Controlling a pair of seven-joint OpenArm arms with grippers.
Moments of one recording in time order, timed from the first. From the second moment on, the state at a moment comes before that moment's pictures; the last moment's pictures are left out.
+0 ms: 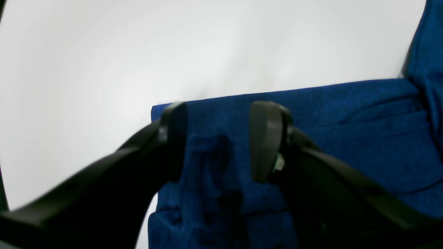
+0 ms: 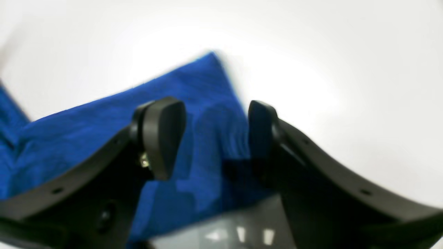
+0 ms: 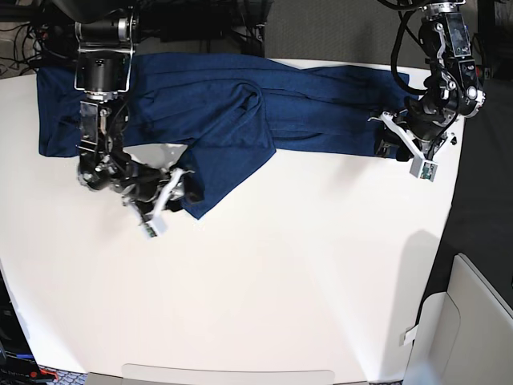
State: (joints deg) left arm 13.4 -15.8 -18.7 105.0 -27.6 -23.8 55.6; right arm 13.7 8.7 3.8 69.9 23.3 38.7 -48.8
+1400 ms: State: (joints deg) left arm 15.1 -15.7 -32.5 104.8 -27.7 -23.6 55.4; right arm 18.8 -7.1 -37.6 78.3 39.9 38.7 -61.8
